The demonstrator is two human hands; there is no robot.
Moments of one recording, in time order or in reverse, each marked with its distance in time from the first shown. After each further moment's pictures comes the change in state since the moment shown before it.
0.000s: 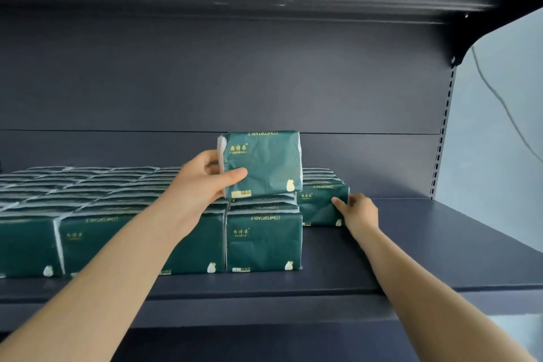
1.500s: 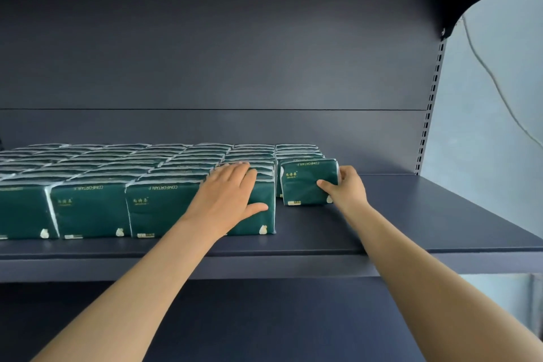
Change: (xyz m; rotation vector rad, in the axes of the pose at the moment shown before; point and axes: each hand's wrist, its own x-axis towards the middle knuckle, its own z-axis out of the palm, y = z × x) left_hand -0.015 -0.059 0.056 1.709 -0.070 0.608; right_hand -0.020 0.016 -0.024 0.385 -0.120 -0.041
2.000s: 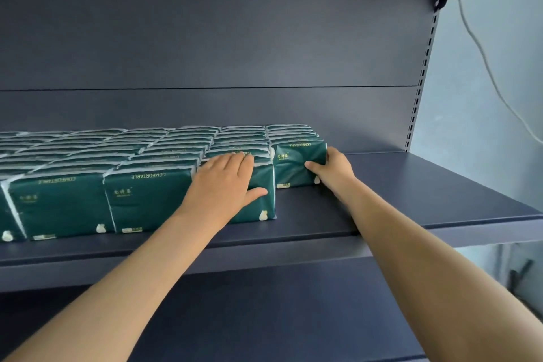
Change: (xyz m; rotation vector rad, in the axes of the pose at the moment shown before) left_hand 0.003 -0.003 0.014 -0.039 0.014 0.082; right_hand 0.012 0.000 0.020 -0.240 -0.056 -0.002
